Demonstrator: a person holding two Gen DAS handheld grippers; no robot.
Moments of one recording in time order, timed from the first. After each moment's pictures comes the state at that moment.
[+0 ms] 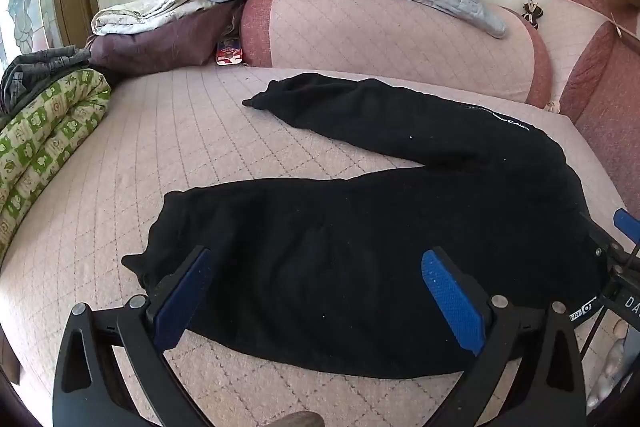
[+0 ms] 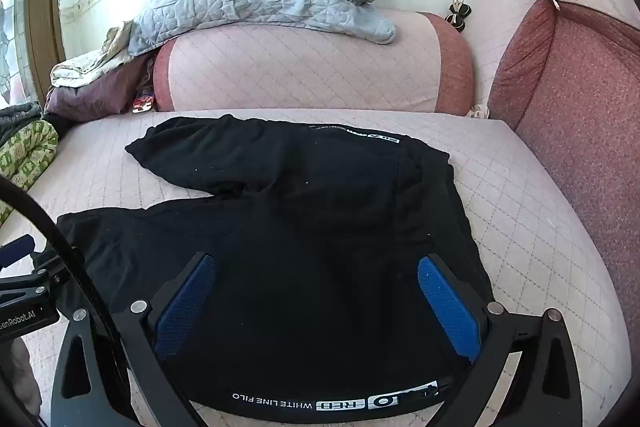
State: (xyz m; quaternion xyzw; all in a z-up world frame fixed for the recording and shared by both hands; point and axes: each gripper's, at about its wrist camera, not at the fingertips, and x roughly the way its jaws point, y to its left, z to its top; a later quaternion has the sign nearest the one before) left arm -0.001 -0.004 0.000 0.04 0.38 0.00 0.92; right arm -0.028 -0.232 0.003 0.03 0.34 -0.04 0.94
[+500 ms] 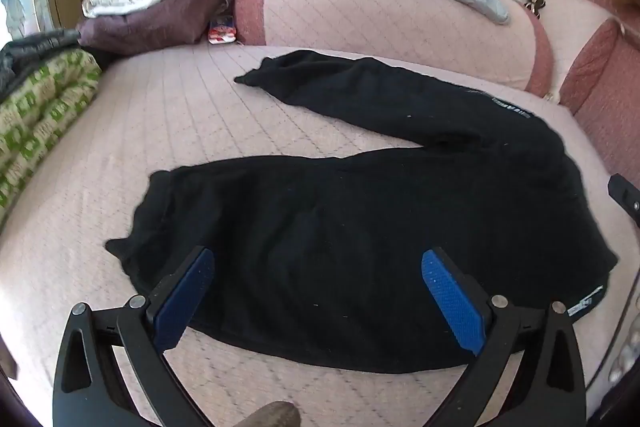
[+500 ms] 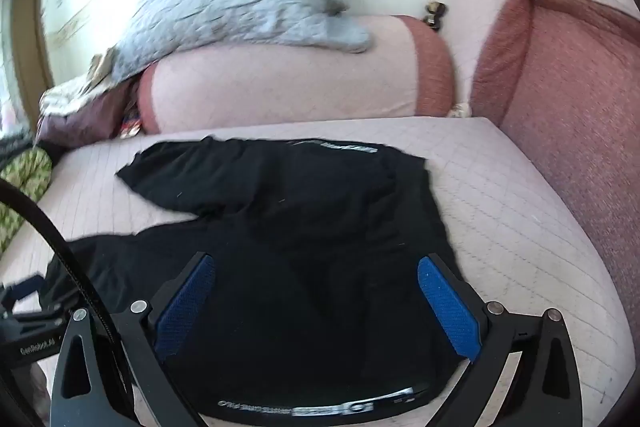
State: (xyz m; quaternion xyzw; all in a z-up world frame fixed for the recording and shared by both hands) left arm 0.005 0.001 -0.016 -0.01 0.42 -0.03 0.91; right arm -0.034 -0.270 0.019 0.08 0.32 -0.08 0.94
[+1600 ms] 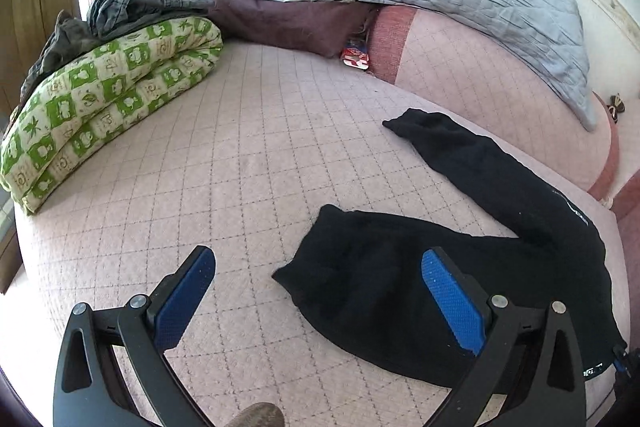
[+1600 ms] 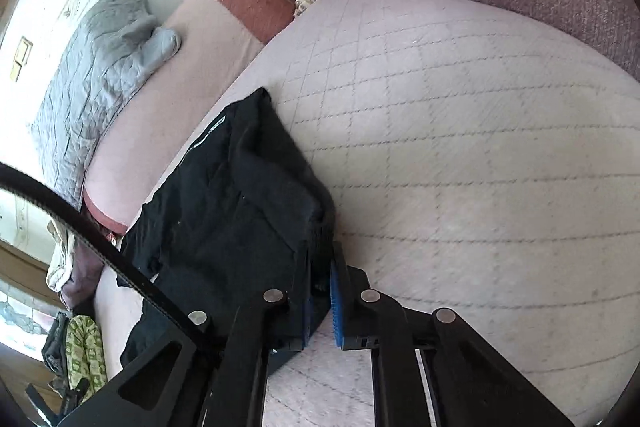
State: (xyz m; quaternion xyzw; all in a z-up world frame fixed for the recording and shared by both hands) left arm -0.002 0.133 0.034 -0.11 0.40 0.12 0.90; right arm -0.092 -0.401 -0.044 0.40 0.37 -0.15 0.82
